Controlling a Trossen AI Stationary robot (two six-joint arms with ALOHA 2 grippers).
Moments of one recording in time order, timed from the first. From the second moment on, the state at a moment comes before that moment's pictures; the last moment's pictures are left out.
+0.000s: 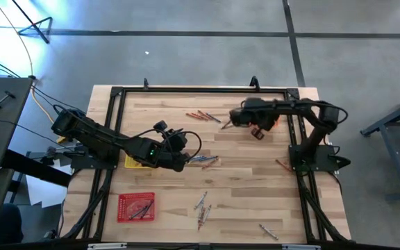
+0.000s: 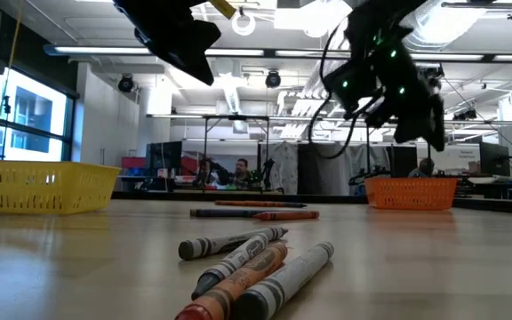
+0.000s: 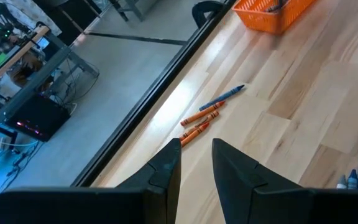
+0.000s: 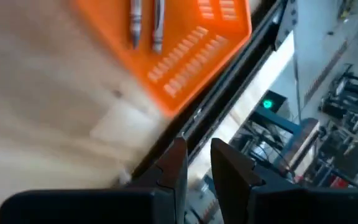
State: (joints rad) left arm -0.28 1.55 1.10 -0.58 -1.05 -0.41; right arm -0.32 1.73 1.20 -1.58 0.48 0.61
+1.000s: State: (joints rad) left arm -0.28 1.55 1.08 -0.57 -1.04 -0.42; right arm 0.32 1.41 0.72 -1.24 -0.08 1.15
